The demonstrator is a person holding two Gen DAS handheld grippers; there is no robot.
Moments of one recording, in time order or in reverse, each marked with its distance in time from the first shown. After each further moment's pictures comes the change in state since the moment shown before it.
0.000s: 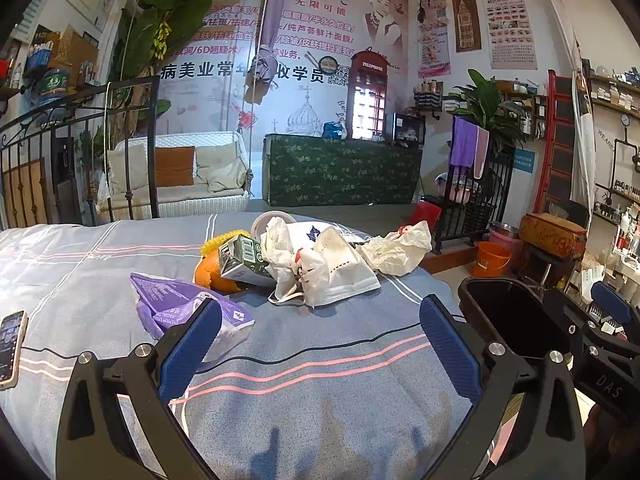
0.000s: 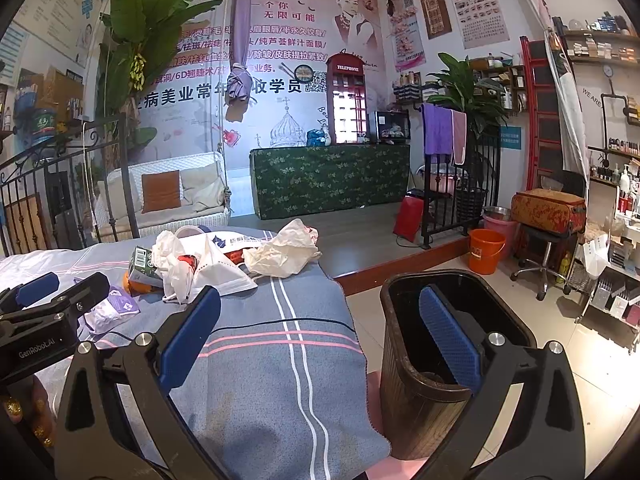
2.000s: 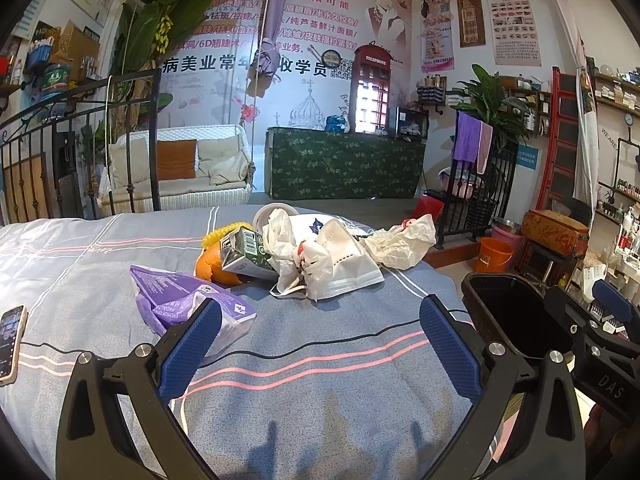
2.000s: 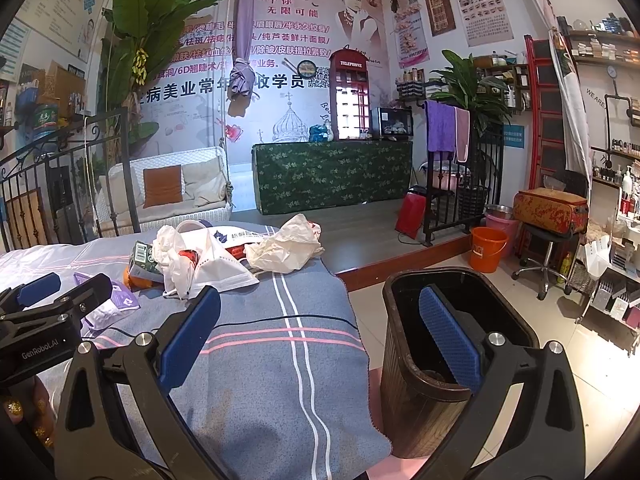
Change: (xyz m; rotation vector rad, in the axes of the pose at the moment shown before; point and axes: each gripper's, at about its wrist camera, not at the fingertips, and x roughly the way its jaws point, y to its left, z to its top) left arm 0.009 0.003 -0.013 -0.004 0.017 0.012; right arm 0.006 0.003 -0.001 -0.010 0.019 0.006
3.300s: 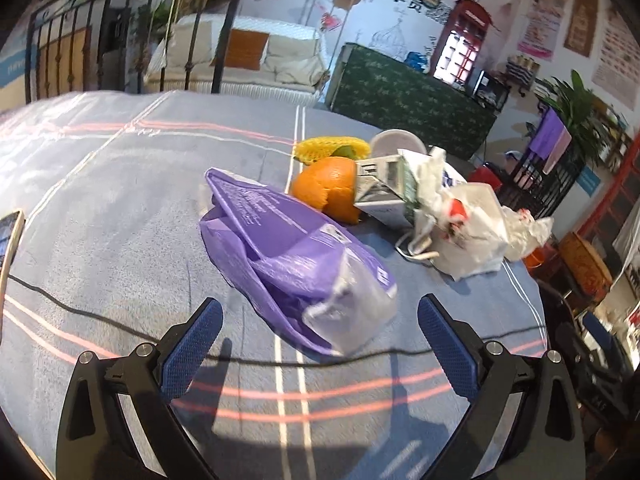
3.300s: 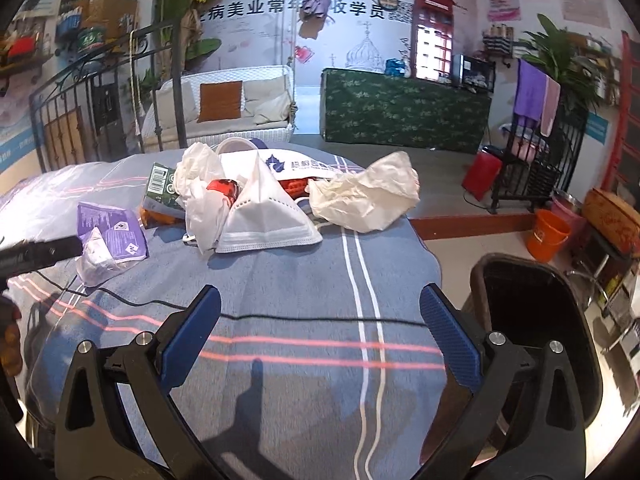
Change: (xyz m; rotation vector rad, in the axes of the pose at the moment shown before) left arm 0.062 0.132 0.004 -0.334 0.360 0.095; right arm 0.115 0.053 0.003 -0.189 0.285 0.215
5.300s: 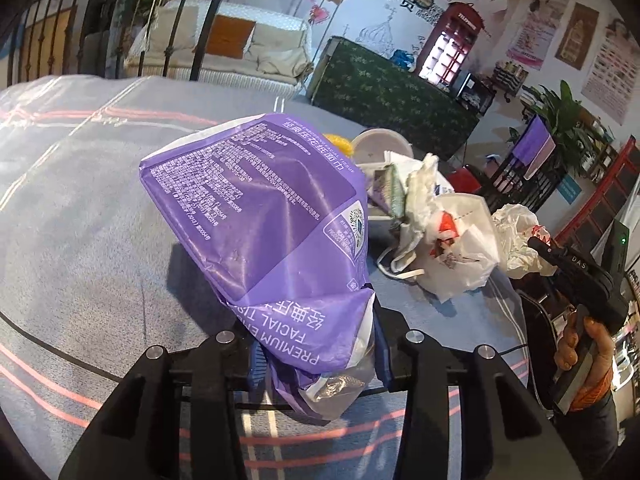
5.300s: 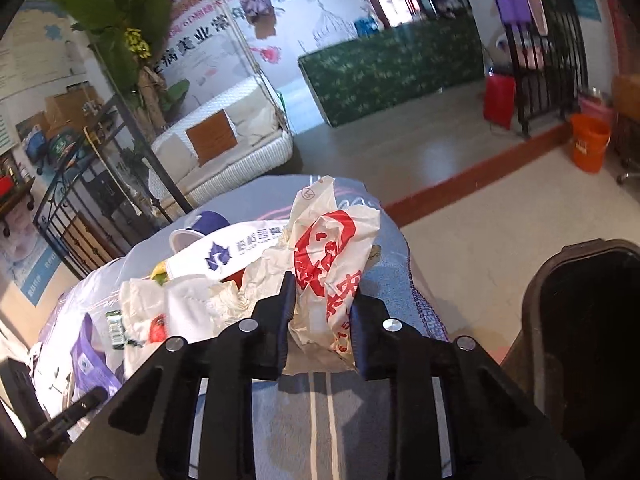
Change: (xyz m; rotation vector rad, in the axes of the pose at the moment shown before) left arm 0.015 -0.002 0.018 -0.003 -0.004 -0.105; right arm 0.110 -0.098 0.073 0.382 0.048 0.201
